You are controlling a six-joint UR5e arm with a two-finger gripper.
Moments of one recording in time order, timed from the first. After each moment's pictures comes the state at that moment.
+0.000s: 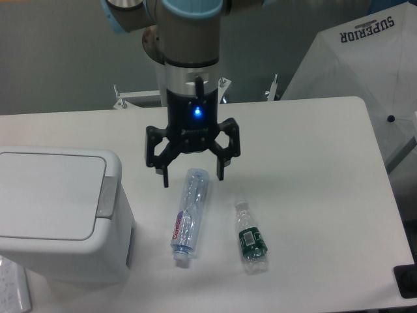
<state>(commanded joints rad) 2.31 -1.75 -1.50 -0.93 1.39 -0.01</state>
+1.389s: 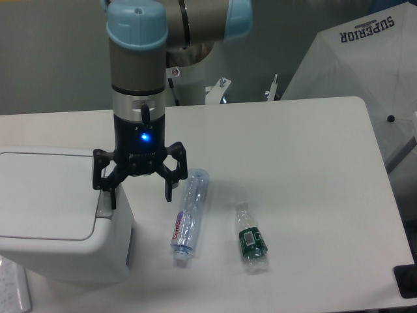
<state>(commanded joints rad) 2.22 -1.78 -1.53 -0.89 1.39 -0.10</state>
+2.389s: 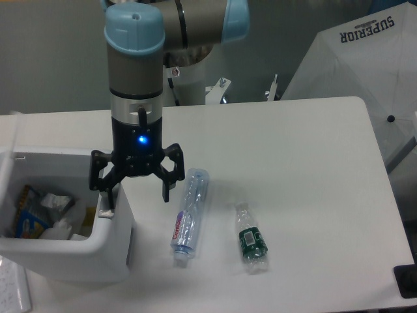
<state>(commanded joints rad) 2.22 -1.78 -1.52 -0.89 1.39 -0.10</state>
